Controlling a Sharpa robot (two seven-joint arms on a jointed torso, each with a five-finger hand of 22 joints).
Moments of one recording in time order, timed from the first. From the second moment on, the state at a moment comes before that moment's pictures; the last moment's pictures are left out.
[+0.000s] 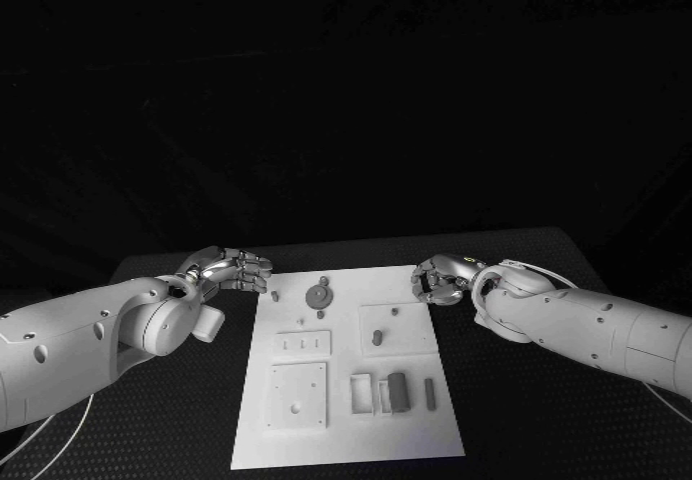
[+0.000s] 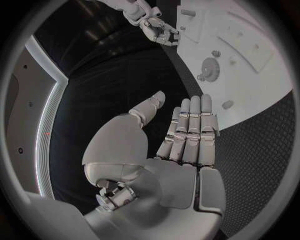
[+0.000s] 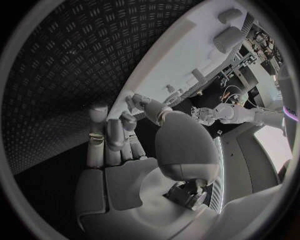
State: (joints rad) left arm 1.32 -0.75 -0.18 1.23 -0.18 -0.21 0.15; left_hand 1.10 -0.08 0.52 -0.26 0.05 0.76 0.20 0.38 0.44 1.10 0.13 0.15 0.21 0.98 0.10 0.35 0.74 0.03 0.95 0.00 0.23 0.71; right arm 1.18 -0.74 -0.08 1.09 -1.35 -0.27 0.03; right_hand 1.17 -0.17 0.64 -0.24 0.19 0.78 0.14 0.21 0.51 0.99 0.03 1.24 1.09 1.21 -0.06 1.49 0.96 0.21 1.15 -0.03 0.92 1.31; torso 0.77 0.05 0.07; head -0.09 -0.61
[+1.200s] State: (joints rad) left arm 1.32 -0.74 -0.18 1.23 -0.18 -0.21 0.14; left_hand 1.10 -0.08 0.52 -0.26 0.05 0.76 0.20 0.38 0.44 1.10 0.13 0.15 0.21 0.98 0.10 0.34 0.74 0.03 0.95 0.00 0.23 0.71; right arm 1.18 -0.73 -0.08 1.08 -1.34 -0.25 0.04; right_hand 1.15 -0.11 0.64 -0.27 0.19 0.79 0.13 0.29 0.54 0.98 0.04 1.25 1.09 1.21 -0.07 1.49 0.98 0.21 1.14 -0.02 0.92 1.31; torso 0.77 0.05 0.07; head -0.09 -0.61
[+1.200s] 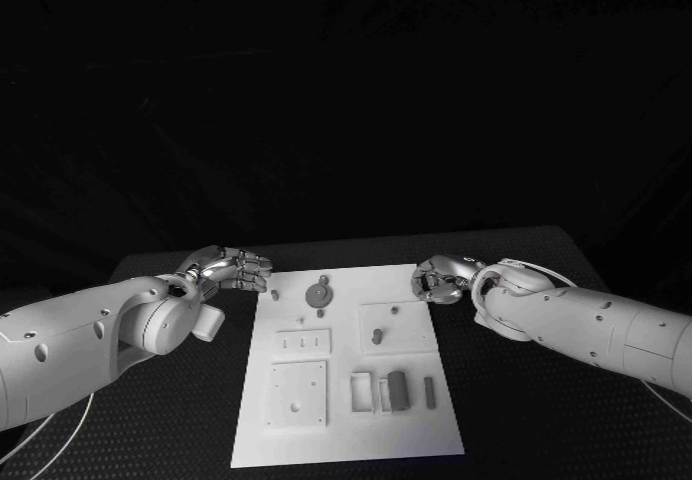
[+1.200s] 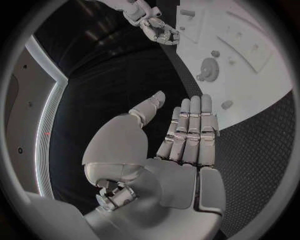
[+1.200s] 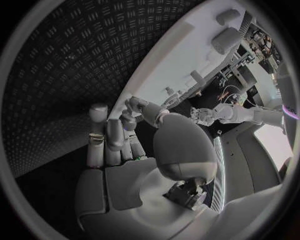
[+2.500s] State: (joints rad) left arm 1.32 -0.74 -0.18 1.23 -0.18 -0.21 0.14; left_hand 1.10 -0.08 0.52 -0.26 0.05 0.76 0.20 0.38 0.44 1.10 0.13 0.15 0.21 0.98 0.10 0.34 0.75 0.04 0.95 0.00 0.23 0.72; right arm 1.18 -0.71 -0.08 1.06 -1.35 -0.27 0.04; right_hand 1.13 -0.08 0.64 -0.25 0.19 0.80 0.12 0.35 0.60 1.00 0.02 1.25 1.08 1.23 -0.10 1.49 0.99 0.22 1.15 -0.03 0.92 1.31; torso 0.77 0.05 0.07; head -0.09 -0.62
